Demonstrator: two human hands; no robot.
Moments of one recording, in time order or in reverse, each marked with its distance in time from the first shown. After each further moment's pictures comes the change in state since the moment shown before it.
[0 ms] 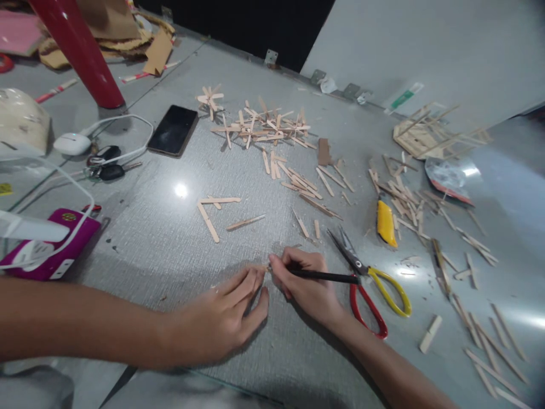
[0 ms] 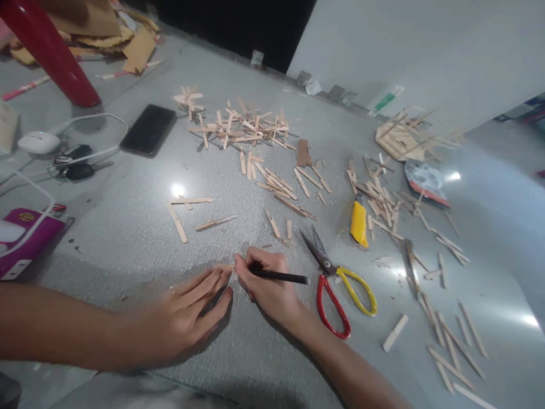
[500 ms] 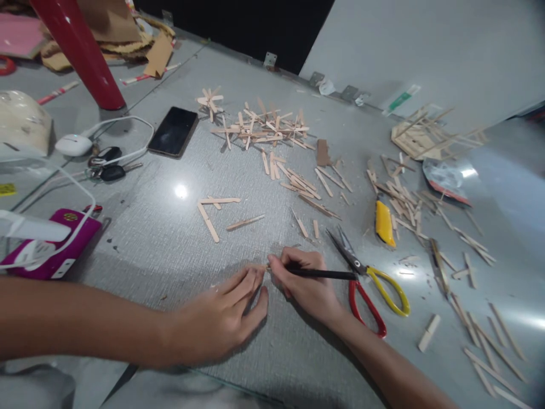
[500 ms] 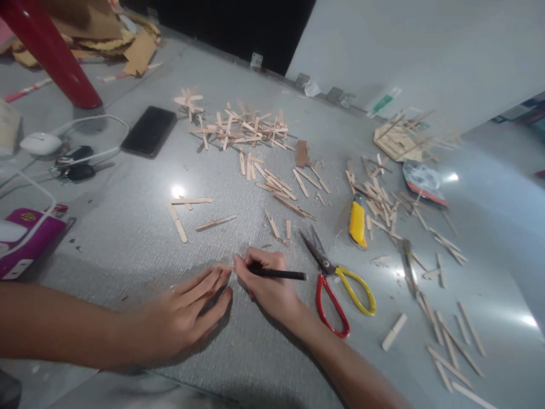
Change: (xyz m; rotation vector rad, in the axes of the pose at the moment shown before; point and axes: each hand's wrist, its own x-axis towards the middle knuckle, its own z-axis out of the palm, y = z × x) left_hand 0.001 -0.002 -0.002 -0.005 -0.011 0.018; right_hand 0.001 -0.001 -0.001 -0.038 -0.010 -0.017
